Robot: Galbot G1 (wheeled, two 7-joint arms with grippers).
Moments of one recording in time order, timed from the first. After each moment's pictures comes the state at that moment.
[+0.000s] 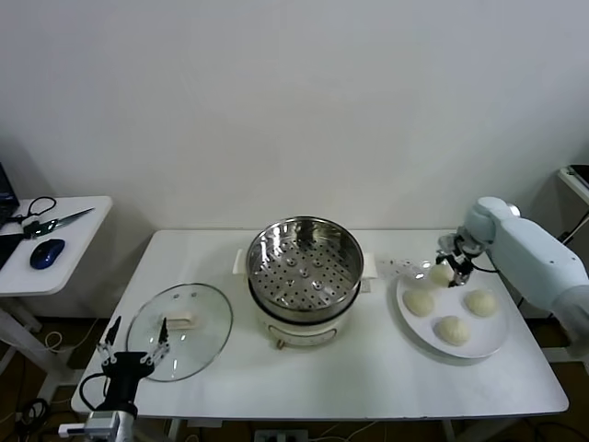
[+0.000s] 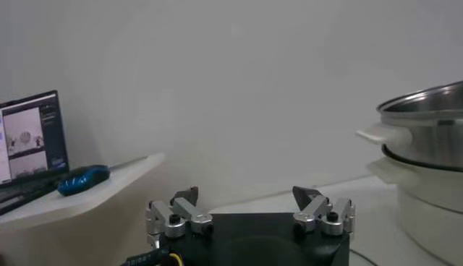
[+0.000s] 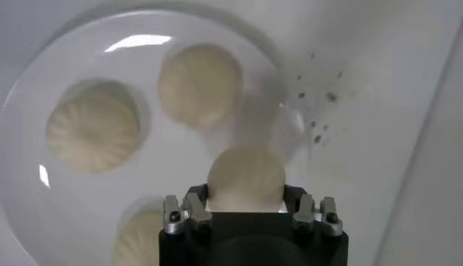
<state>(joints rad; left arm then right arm) 1.65 -1.49 -0.77 -1.98 0.05 -0.10 0.03 0.20 0.92 -0.81 0.80 -0.38 0.27 -1.16</state>
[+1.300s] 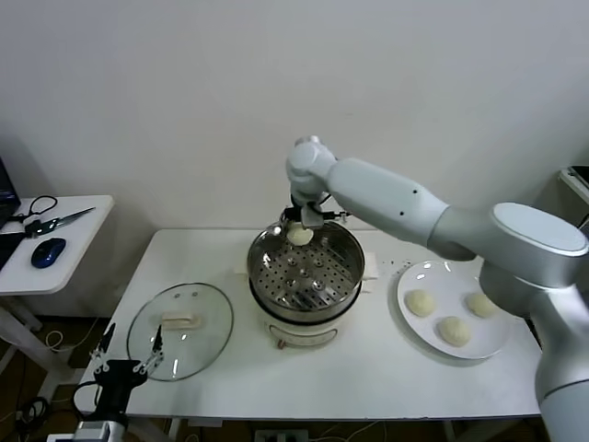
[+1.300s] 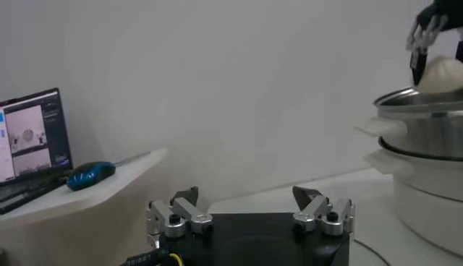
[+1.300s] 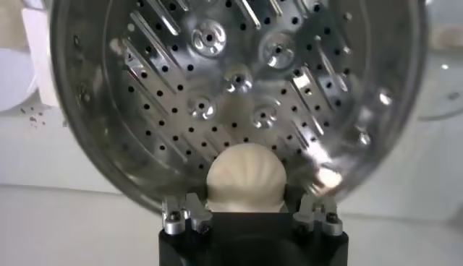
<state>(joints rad) 1.70 -1.44 -0.78 -2.00 0.01 -0.11 0.03 0.35 1.39 -1.01 0.99 -0.77 0.74 -1.06</state>
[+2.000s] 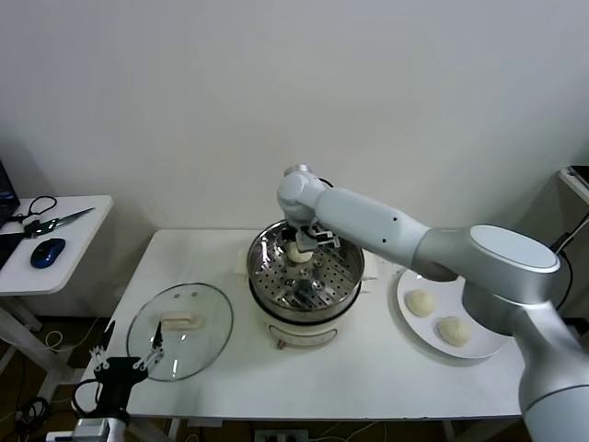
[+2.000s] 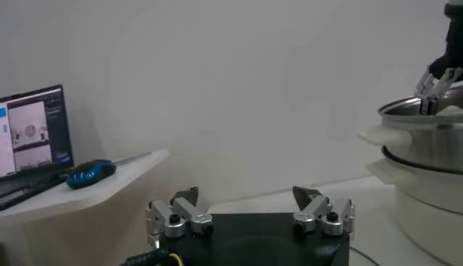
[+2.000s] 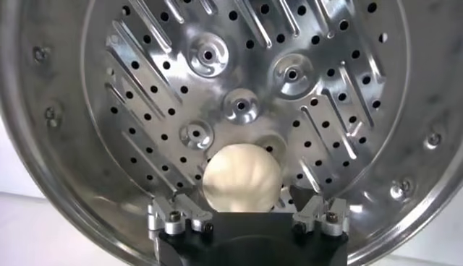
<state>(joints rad) 1.70 -1.46 -0.78 -2.02 -0.02 -0.10 0.02 0.34 1.37 -1.01 1.03 -0.76 0.70 -1.08</state>
